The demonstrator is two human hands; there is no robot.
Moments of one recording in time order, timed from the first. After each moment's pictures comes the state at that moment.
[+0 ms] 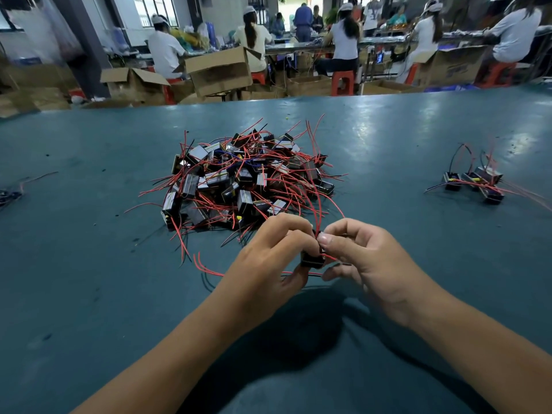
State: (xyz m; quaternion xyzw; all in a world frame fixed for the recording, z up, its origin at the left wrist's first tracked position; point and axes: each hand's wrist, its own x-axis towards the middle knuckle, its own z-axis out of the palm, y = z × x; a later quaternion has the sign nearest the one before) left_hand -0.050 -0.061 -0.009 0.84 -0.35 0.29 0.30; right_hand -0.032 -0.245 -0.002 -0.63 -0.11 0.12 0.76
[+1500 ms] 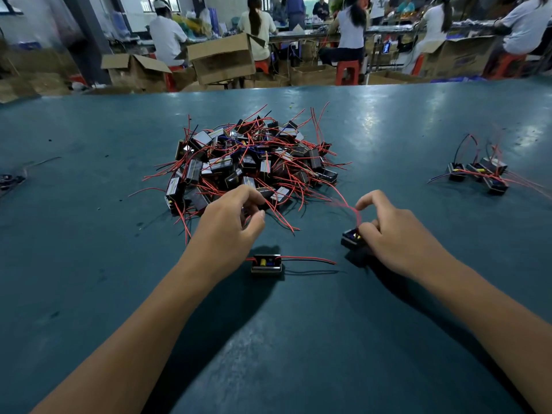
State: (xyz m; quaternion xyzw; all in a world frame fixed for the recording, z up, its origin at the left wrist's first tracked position) left_hand -0.035 -0.020 -0.002 0.90 -0.10 0.22 0.35; right_hand 0.005 -0.286 -0.016 -0.94 -0.11 -0.05 0.31
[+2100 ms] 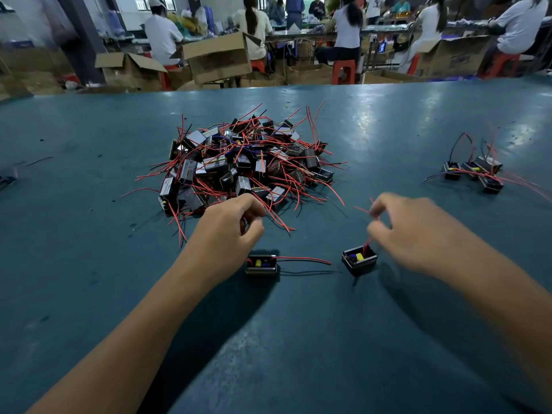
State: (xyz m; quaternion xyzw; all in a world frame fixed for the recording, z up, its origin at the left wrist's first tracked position) left_hand -0.036 -0.022 -0.004 0.92 -0.12 0.19 0.33; right_hand -0.012 -0.297 0.021 -0.98 -0.08 -0.03 0.15
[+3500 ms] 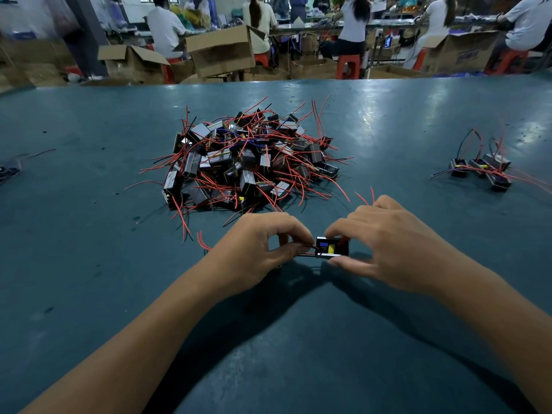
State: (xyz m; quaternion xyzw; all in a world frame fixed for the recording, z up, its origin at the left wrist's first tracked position) left_hand -0.043 -0.040 -0.008 0.87 -0.28 0.09 0.39; right_hand -0.023 -0.279 0.006 -0.91 -0.40 -0.12 0.08
